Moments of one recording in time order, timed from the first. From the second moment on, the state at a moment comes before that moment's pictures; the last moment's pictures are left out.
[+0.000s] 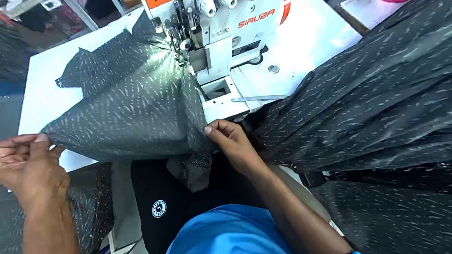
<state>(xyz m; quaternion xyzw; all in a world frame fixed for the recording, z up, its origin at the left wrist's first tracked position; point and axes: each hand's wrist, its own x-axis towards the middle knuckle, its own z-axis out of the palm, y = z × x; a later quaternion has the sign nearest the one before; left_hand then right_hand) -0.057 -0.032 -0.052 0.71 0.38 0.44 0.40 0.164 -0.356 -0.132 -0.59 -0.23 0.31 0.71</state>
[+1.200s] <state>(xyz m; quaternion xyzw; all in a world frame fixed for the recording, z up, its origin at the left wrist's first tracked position) -0.054 -0.065 -0.068 0.94 0.30 0.18 0.01 0.130 -0.364 -0.188 -0.69 -0.27 0.21 0.63</state>
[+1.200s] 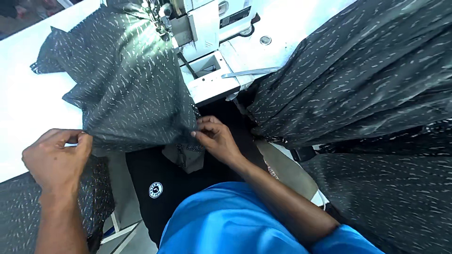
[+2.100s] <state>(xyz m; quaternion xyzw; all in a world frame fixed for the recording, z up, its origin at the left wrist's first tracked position) -0.066 -0.048 -0.073 0.91 0.31 0.25 0.11 0.106 -0.424 -0.177 -0.58 -0.31 0.12 0.74</state>
